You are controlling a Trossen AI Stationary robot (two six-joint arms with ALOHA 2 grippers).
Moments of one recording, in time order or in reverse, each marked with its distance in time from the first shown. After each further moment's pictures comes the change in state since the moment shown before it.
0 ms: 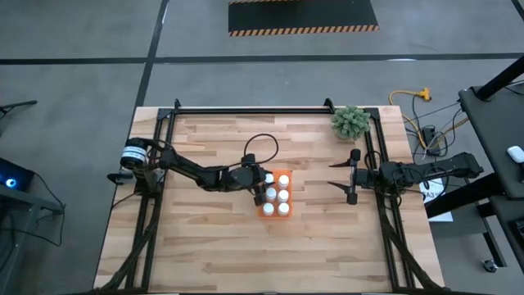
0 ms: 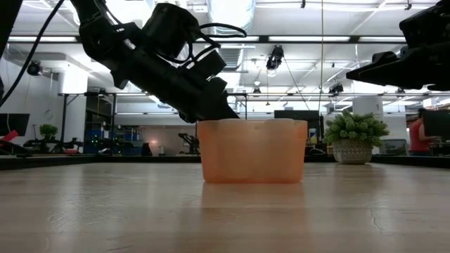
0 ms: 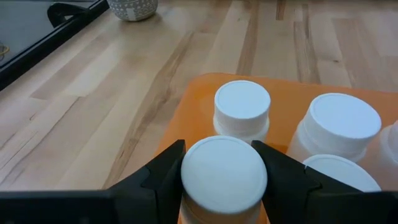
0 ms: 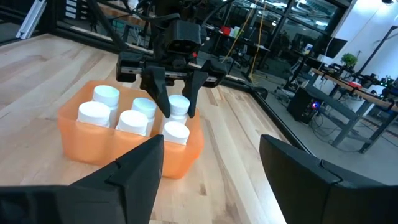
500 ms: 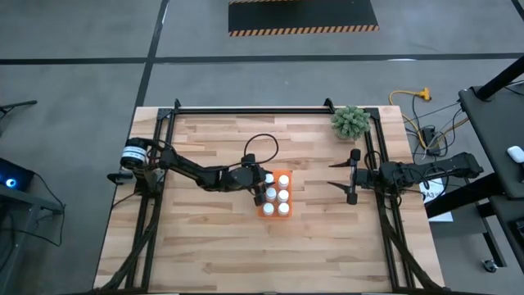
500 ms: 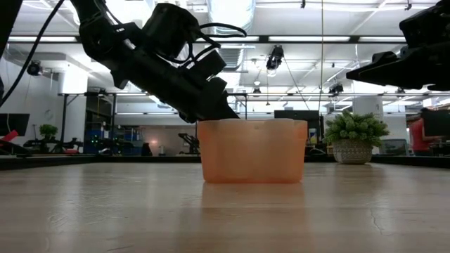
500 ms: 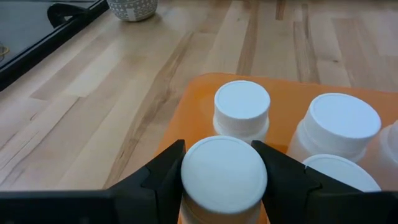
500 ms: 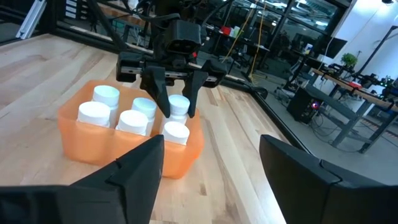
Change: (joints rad) left arm 0.000 0.000 0.000 0.000 0.000 0.002; right arm 0.000 0.000 0.000 0.000 0.000 -0.001
